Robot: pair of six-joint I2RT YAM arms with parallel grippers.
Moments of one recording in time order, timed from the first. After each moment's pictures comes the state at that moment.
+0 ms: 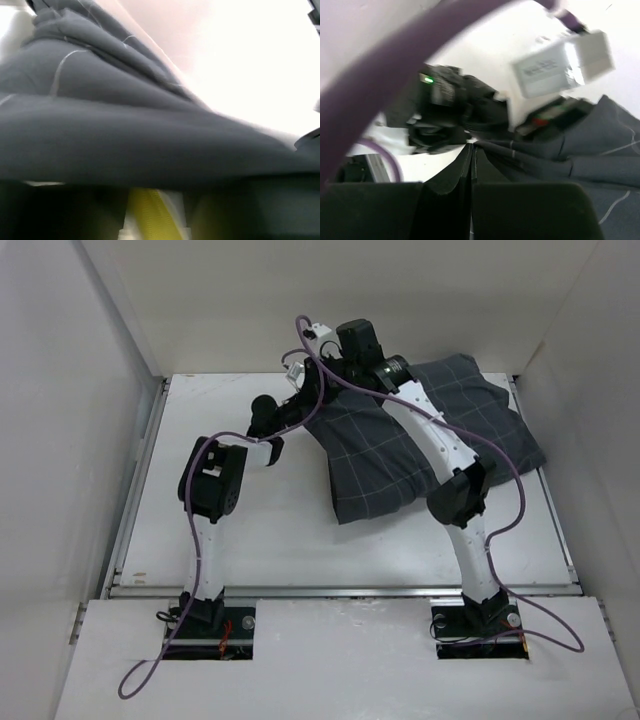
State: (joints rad) left arm -0.33 2.16 1.32 1.18 0.88 -1.09; right arm 0.60 2.25 2.54 -0.80 -0.53 0.10
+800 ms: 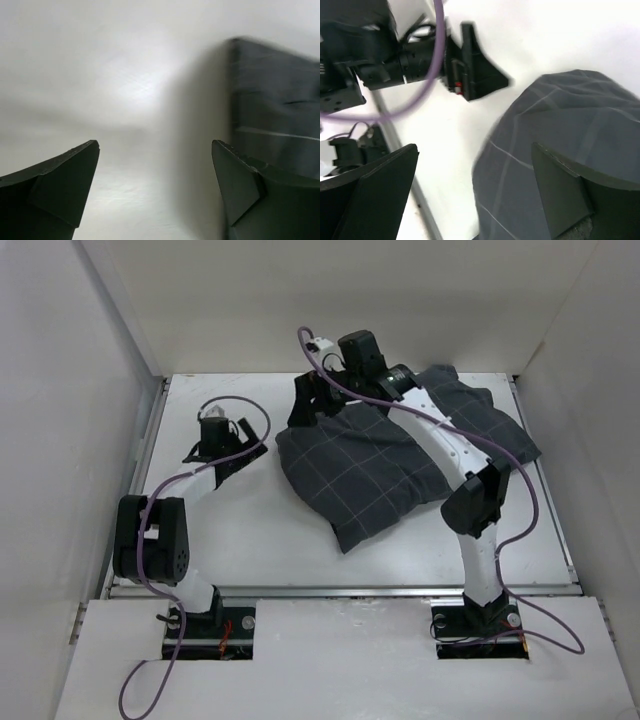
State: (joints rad) left arm -0.12 1.56 0.91 0.00 0.09 -0.63; right arm 0.62 2.11 2.27 -0.75 -0.57 0.15
